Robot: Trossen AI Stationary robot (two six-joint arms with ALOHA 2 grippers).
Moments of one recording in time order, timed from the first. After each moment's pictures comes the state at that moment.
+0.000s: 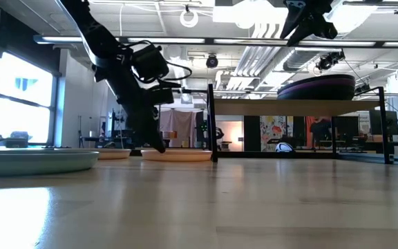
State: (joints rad) left arm 0.39 1.70 0.83 -0.08 0.02 0.29; right arm -0.35 1.12 1.29 -1.00 0.01 0.61
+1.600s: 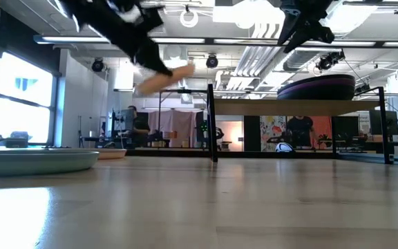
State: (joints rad) left arm 0.28 1.28 0.83 -0.02 -0.29 0.33; right arm -0.35 1.16 1.27 -0.98 0.05 0.62
